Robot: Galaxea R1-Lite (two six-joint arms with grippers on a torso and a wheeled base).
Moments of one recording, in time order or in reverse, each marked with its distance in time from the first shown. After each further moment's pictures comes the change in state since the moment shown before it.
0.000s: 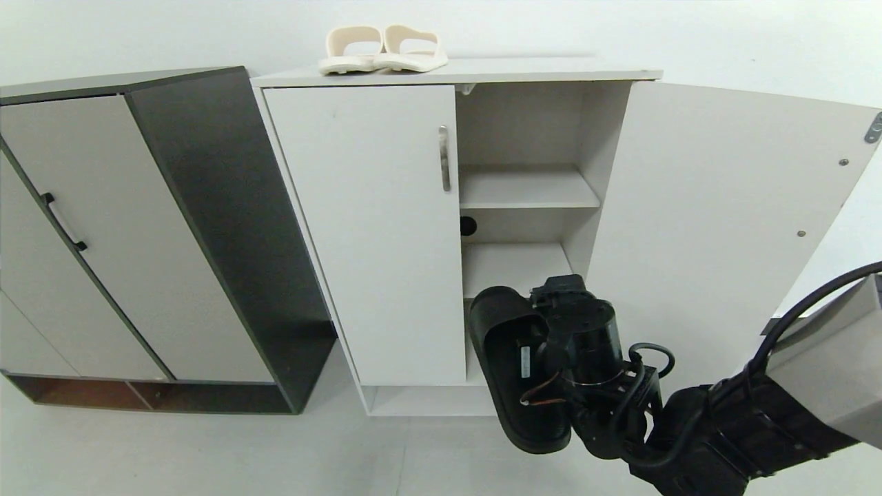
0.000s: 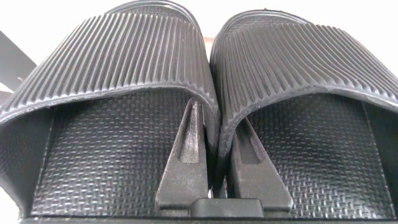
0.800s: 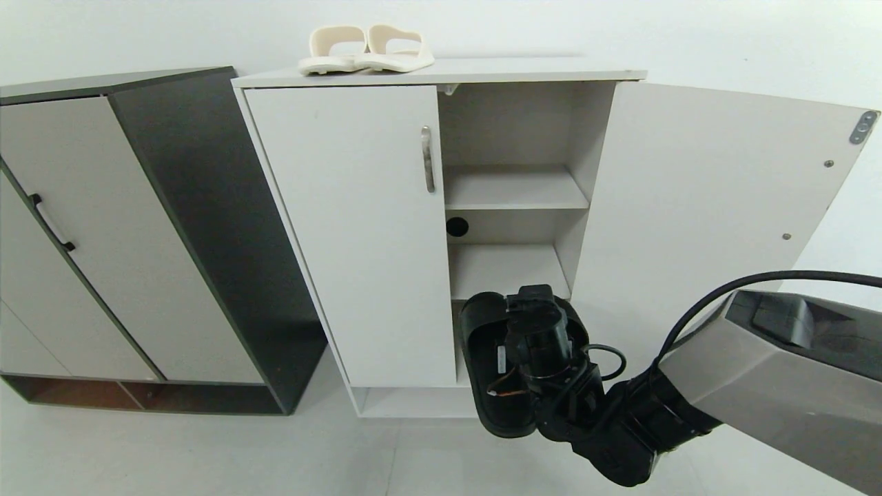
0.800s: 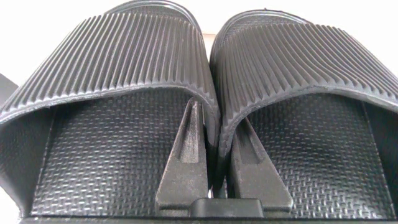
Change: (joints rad) left arm 0.000 0.001 0.000 0.000 0.000 0.000; right arm -0.019 0.201 -0.185 0.006 -0.024 0.026
